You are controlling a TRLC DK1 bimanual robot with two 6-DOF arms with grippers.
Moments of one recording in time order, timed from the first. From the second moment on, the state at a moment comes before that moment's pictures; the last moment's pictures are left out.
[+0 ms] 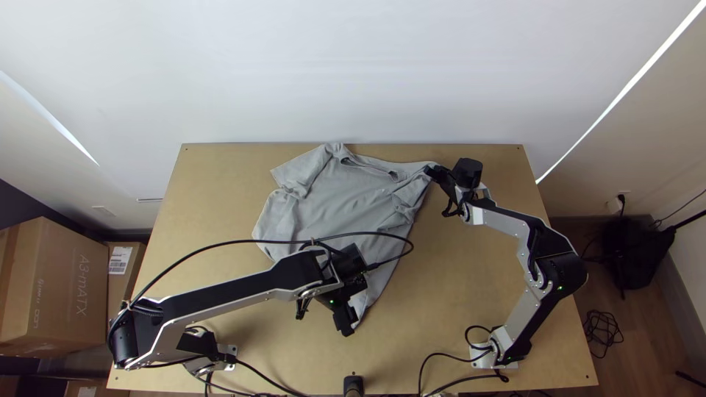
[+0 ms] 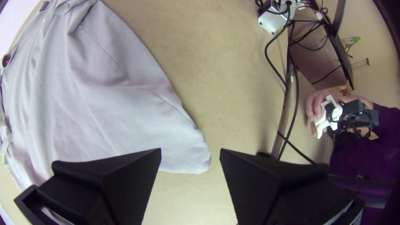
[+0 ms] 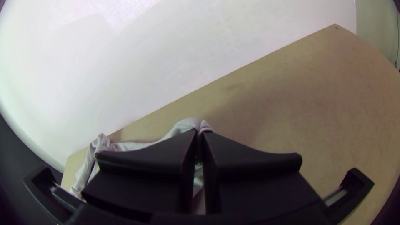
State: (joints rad) left arm -1.10 1.62 1.32 -0.93 0.21 0.01; right arm 0.21 1.89 1.05 0.43 0.00 0.58
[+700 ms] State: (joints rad) left arm -1.27 1.73 1.29 -0.86 0.10 -0.08; right arm 0.21 1.89 1.03 0.43 0.00 0.60
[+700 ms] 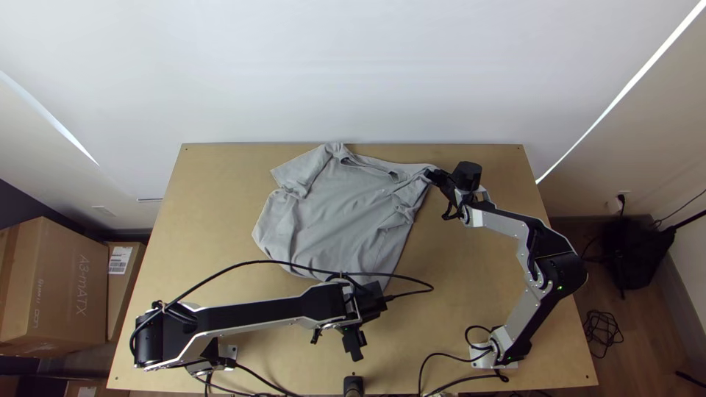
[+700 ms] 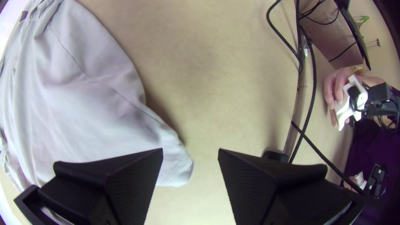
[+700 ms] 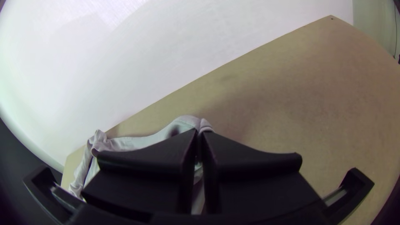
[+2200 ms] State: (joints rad) left arm -0.72 1.61 1.26 -0.65 0.02 -0.14; right arm 0.25 1.32 0.82 0.05 -0.04 0.59
